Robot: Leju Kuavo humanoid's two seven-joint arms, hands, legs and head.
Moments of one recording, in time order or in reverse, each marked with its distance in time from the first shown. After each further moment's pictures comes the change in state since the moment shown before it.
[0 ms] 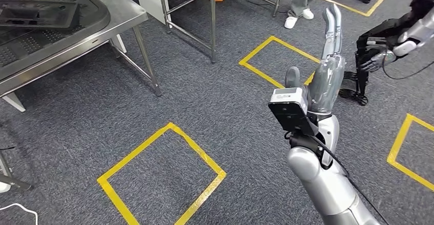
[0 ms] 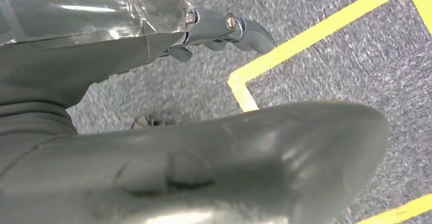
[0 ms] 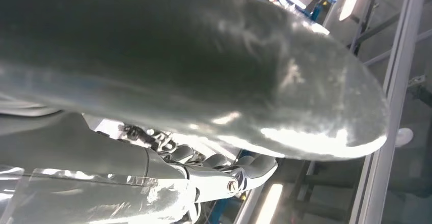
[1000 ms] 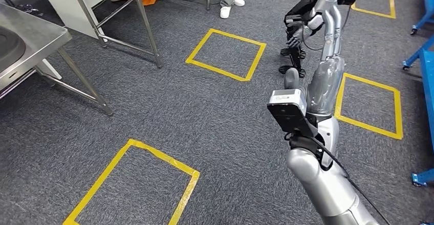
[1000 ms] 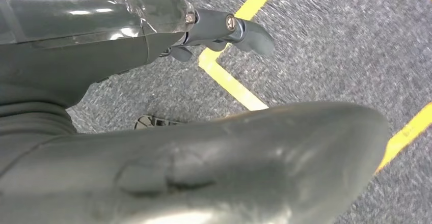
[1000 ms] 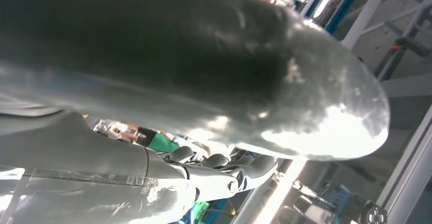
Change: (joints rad) left arm 0.000 -0.001 0.000 0.000 0.000 0.002 0.008; right arm 0.008 0.000 0.003 0.000 0.011 0.000 0.003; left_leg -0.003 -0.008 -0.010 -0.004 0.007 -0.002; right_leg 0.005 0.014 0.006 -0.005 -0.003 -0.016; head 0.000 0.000
